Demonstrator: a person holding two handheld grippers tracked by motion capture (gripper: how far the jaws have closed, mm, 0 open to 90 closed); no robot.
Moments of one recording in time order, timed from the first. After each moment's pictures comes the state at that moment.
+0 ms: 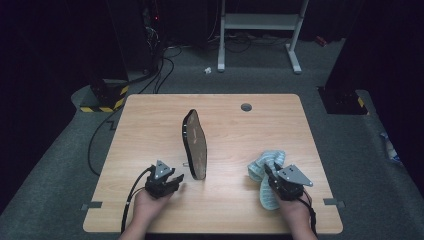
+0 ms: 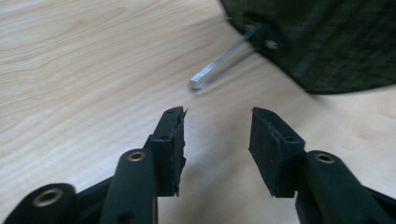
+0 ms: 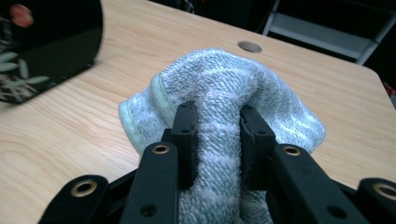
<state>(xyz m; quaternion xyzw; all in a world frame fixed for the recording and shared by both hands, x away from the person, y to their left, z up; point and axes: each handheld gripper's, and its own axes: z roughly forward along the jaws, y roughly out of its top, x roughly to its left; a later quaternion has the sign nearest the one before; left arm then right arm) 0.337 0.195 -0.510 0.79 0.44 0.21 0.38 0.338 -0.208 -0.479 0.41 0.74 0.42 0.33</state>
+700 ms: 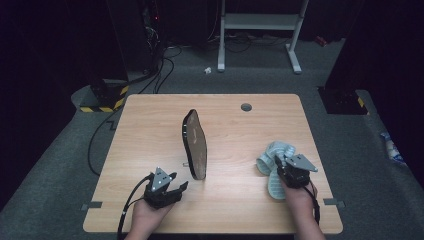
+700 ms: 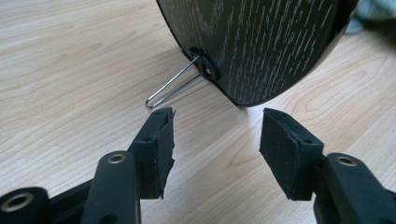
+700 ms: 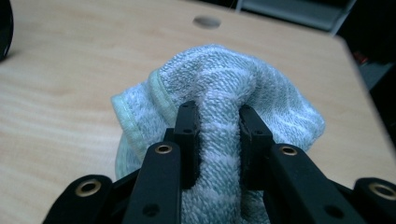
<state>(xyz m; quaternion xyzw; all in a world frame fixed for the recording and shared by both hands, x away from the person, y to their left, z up) 0.304 0.185 -0.484 0.78 0.41 0.22 0.41 0.377 -0.235 -0.489 0.47 0.72 0.39 0.34</state>
